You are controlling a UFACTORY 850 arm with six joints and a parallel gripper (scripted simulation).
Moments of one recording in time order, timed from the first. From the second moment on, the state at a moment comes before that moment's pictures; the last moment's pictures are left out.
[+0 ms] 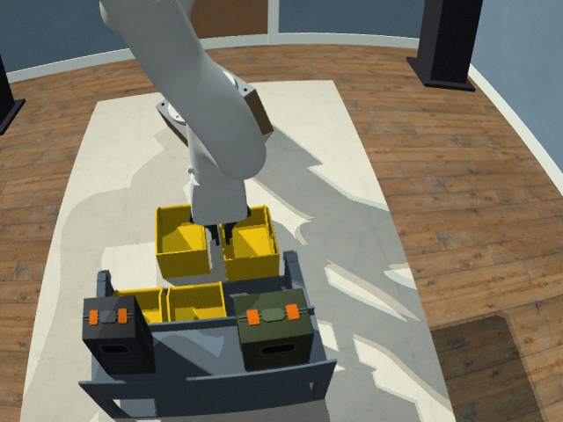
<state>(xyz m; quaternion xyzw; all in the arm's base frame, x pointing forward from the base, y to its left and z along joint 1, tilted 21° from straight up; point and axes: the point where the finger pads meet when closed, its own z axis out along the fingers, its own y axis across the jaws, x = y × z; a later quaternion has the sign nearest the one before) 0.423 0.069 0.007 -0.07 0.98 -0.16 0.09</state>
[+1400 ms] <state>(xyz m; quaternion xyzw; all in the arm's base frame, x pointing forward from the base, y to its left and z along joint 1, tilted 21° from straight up) 0.422 0.071 0.011 -0.07 0.98 -0.16 0.09</state>
